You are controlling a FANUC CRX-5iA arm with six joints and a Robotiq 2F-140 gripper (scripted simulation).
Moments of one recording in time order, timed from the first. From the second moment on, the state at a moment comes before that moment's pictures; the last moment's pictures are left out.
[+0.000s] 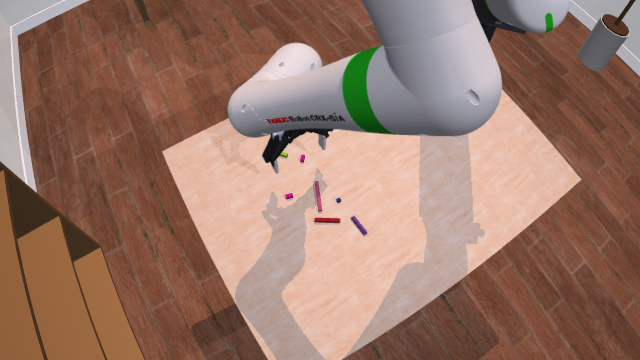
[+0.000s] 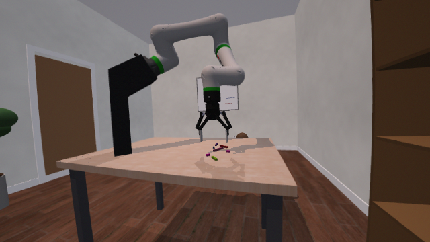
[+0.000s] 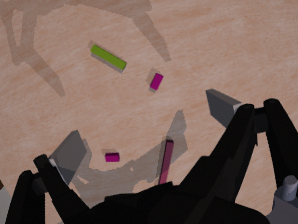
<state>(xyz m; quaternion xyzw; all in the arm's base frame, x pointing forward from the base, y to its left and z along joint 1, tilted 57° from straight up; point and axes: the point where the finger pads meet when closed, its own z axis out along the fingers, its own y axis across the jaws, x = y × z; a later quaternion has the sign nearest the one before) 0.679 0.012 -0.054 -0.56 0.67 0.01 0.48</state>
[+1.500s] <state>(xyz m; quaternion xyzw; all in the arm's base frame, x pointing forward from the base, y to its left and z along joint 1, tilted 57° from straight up) 0.677 0.071 -0.003 -0.27 0.83 0.19 0.45</state>
